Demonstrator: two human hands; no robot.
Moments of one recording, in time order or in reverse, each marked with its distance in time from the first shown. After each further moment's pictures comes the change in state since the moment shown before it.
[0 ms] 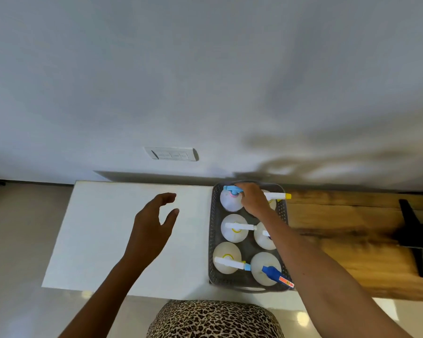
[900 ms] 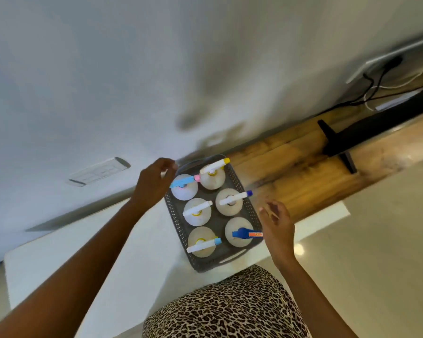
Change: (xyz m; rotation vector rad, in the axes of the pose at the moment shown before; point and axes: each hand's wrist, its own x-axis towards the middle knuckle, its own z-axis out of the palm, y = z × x) left_hand 0.089 0.057 0.105 0.089 -0.415 0.233; right_hand -0.206 0.037 -0.001 0.895 0.793 0.650
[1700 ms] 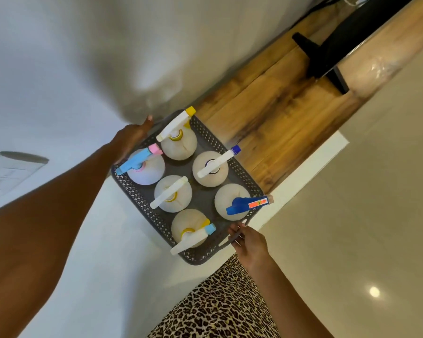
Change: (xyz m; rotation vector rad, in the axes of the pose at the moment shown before) left_hand 0.150 -0.086 0.116 0.169 -0.521 -0.132; right_hand -0.012 0.163 0.082 0.807 0.185 0.985
